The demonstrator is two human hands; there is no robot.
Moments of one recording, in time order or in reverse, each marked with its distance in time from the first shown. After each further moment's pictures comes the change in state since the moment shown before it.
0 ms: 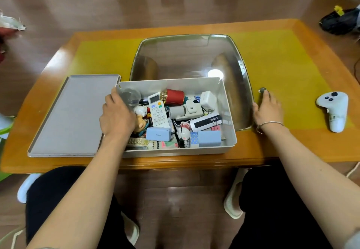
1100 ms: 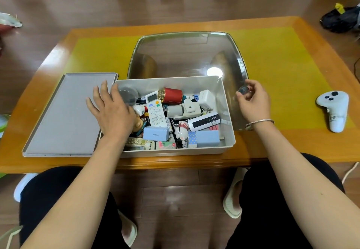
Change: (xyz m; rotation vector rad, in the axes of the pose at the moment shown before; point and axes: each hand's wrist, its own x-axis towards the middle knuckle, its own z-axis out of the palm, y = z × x) left_hand -0.005 0.004 0.001 0.063 0.140 0.112; right_hand -0.023 -0.056 -0.029 0.687 0.185 -0.120
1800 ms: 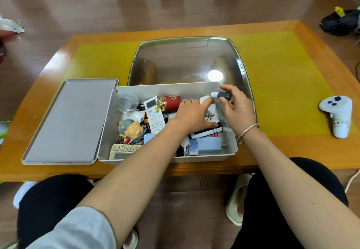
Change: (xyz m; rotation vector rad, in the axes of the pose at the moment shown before) left_hand -0.004 0.151 0.047 -0.032 -0.511 0.710; right_hand -0.018 -0.030 0.019 -0.002 -0.179 -0.218
